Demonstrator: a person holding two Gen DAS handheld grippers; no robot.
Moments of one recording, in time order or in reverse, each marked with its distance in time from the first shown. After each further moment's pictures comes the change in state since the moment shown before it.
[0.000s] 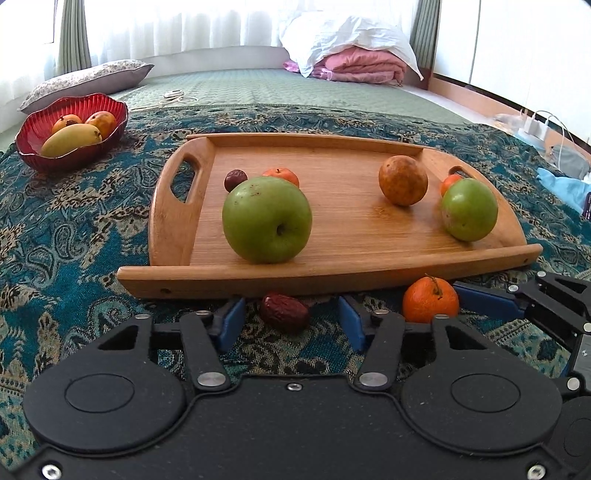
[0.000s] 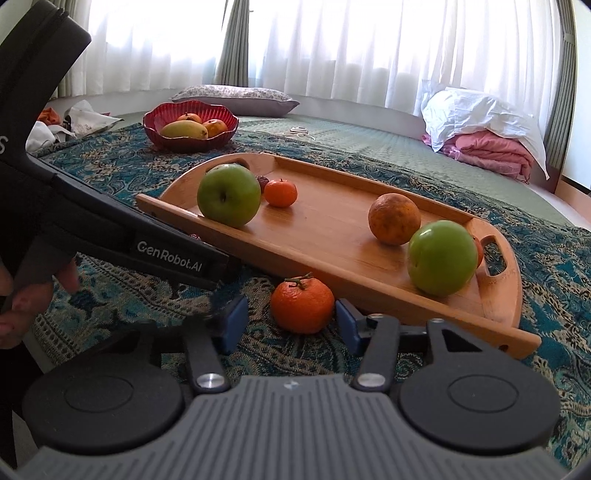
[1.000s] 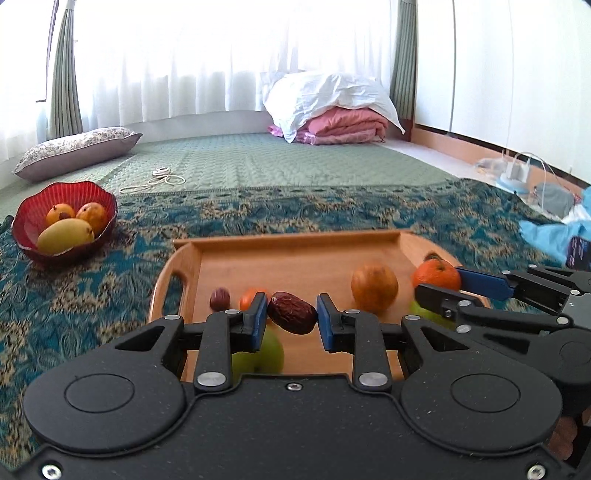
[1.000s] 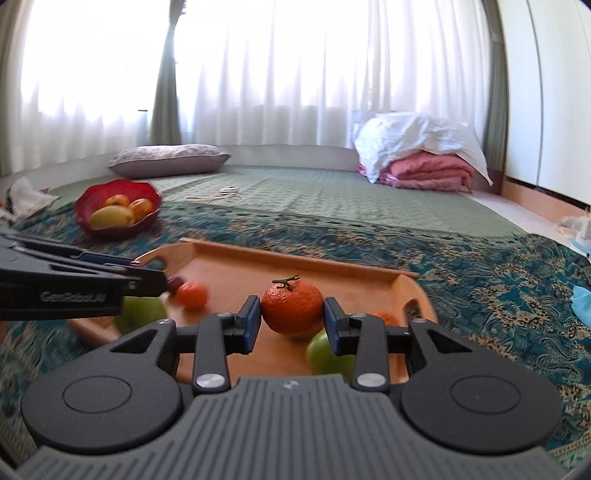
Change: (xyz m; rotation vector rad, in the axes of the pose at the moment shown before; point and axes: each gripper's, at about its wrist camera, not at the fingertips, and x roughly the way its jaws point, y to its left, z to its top) left arm -0.031 -0.021 0.071 0.056 -0.191 -0.018; right arm -0.009 -0.063 0.062 0.171 -0.131 -0.161
